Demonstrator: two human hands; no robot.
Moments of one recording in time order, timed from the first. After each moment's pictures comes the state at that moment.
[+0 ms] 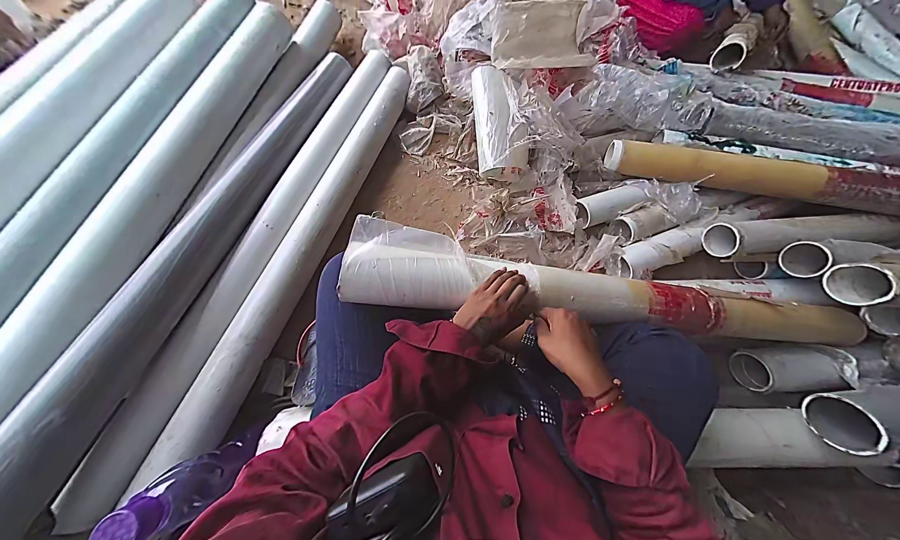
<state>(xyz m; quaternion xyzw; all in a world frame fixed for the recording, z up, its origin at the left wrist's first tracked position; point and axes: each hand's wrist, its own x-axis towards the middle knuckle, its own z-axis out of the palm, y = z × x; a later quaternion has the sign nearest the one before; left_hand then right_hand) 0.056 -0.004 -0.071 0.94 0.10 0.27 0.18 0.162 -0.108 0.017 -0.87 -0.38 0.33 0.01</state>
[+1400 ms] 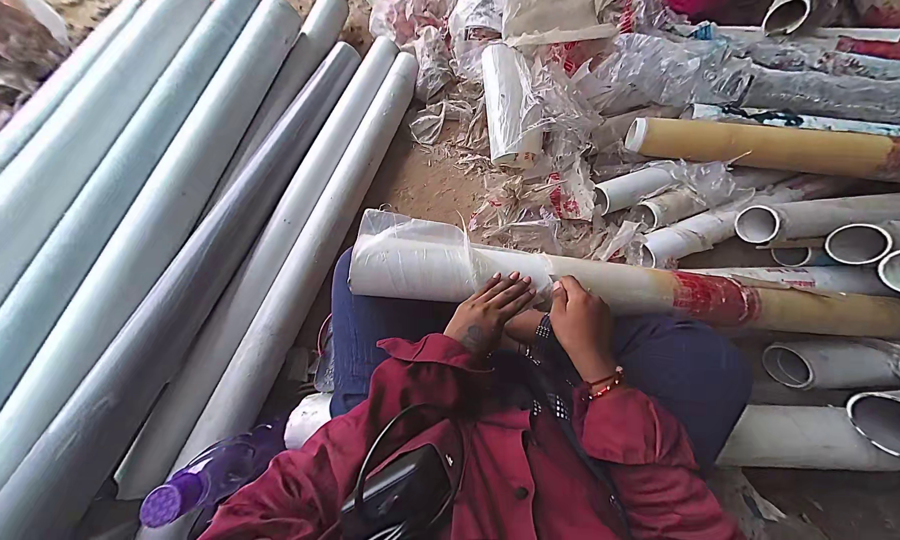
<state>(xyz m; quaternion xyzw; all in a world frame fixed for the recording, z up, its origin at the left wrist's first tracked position) 0.019 -0.017 -0.071 0.93 0.14 0.25 0.21 0.158 -0.104 -0.014 -0.90 -0.39 0.12 0.16</state>
